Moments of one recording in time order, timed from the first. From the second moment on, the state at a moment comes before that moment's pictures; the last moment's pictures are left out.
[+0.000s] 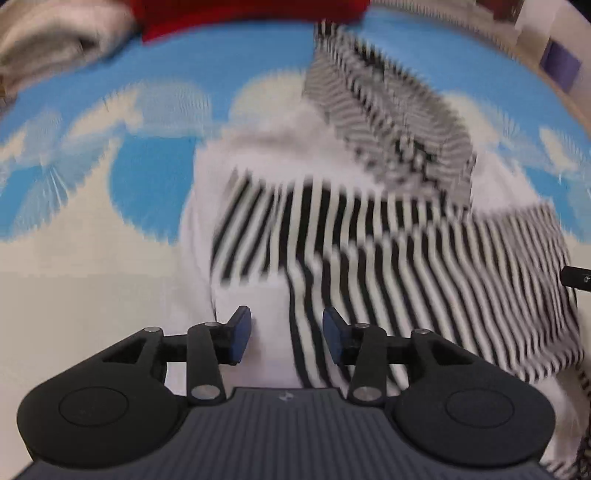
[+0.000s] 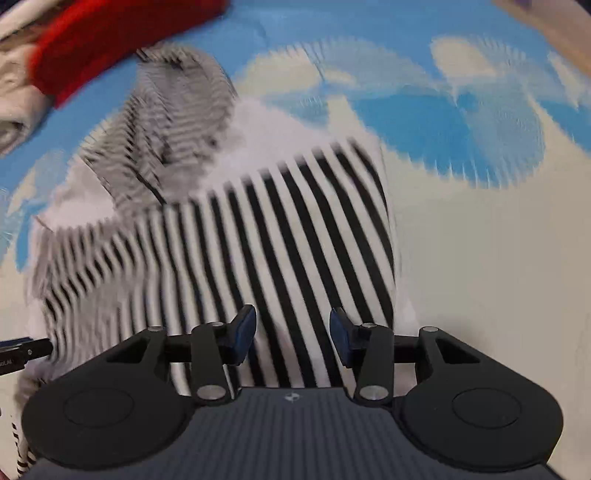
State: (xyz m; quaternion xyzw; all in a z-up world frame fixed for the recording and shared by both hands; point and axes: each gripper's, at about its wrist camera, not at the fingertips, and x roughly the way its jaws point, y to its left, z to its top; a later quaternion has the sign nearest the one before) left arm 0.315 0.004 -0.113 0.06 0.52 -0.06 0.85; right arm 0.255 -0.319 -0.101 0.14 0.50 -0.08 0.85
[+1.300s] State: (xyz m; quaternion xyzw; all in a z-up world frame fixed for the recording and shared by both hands) left arm 0.677 -0.090 -0.157 0.01 0.45 -0.04 0.89; right arm 0.272 -0.377 -0.047 0.19 0.42 -0.12 0.88
